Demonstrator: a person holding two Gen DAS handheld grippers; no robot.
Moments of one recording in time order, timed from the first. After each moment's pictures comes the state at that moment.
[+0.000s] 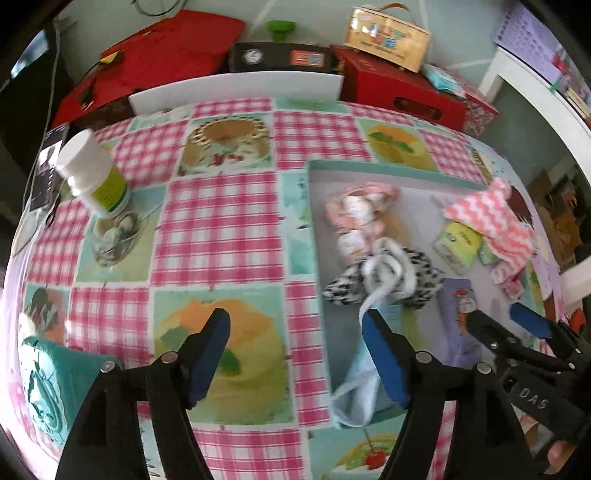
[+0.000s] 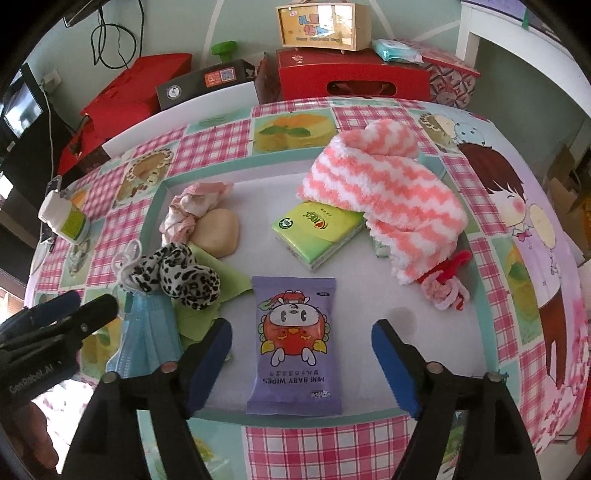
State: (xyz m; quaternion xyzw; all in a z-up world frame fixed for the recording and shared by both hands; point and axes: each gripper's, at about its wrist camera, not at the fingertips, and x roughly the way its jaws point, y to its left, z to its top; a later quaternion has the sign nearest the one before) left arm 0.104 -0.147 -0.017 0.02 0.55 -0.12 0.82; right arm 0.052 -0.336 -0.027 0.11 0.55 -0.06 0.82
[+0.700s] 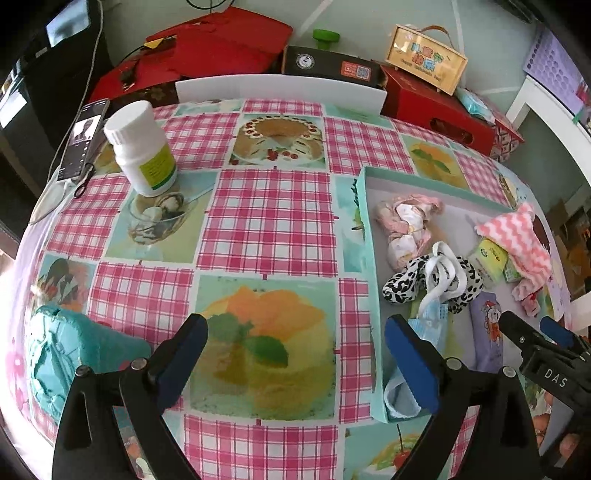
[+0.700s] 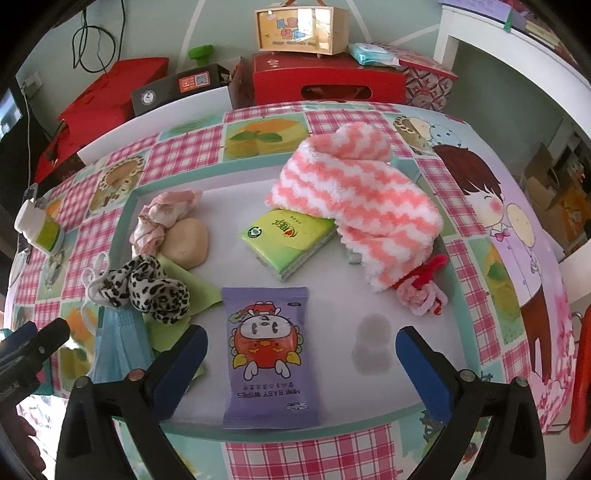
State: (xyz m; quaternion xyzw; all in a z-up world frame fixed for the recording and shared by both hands) left arm 0.096 -0.110 -0.023 -0.01 0.54 -0.07 0.84; right arm 0.055 -0.342 -0.030 0.10 0.55 -0.11 0.82
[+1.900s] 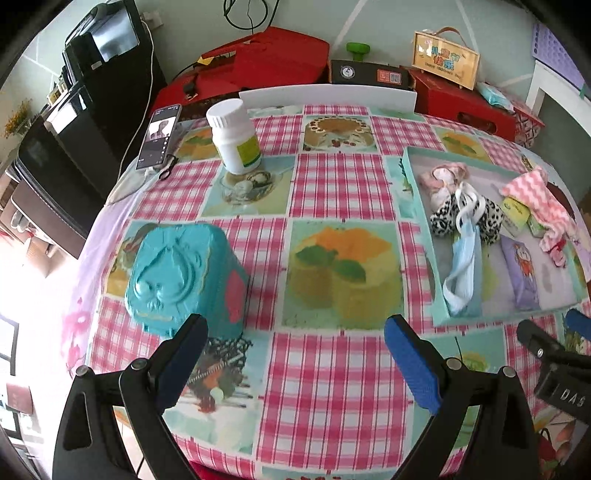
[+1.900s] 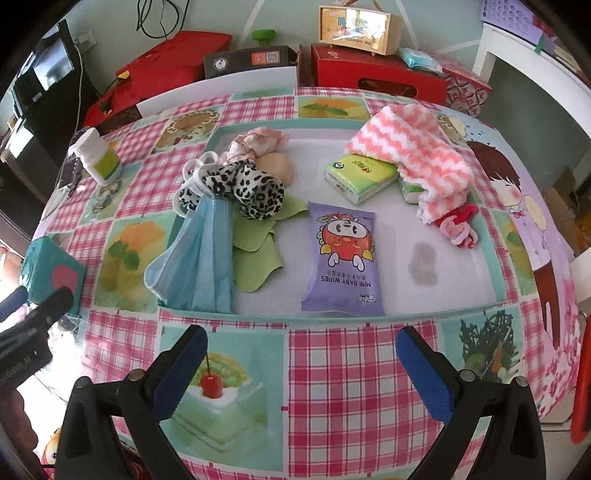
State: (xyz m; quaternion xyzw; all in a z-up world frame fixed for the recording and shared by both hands) left arm 0.012 -0.067 -0.001 0.05 0.51 0.01 0.86; right arm -0.013 -0.283 -0.015 0.07 0.56 -0.04 0.83
